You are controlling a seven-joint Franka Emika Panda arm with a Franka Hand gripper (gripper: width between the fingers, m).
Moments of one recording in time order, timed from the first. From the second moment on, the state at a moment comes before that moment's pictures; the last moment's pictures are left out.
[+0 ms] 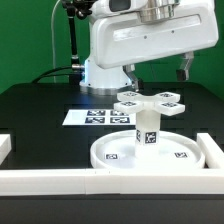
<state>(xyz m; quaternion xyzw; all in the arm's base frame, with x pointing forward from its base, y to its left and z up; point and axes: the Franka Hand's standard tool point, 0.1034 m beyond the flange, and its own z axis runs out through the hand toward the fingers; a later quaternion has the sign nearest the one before) 0.569 0.053 0.132 -0.99 -0.15 -0.03 0.07</state>
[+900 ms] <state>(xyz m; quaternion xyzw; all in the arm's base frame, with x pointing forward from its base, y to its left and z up) 0.569 0.043 0.130 -0.86 -0.51 -0.03 0.02</state>
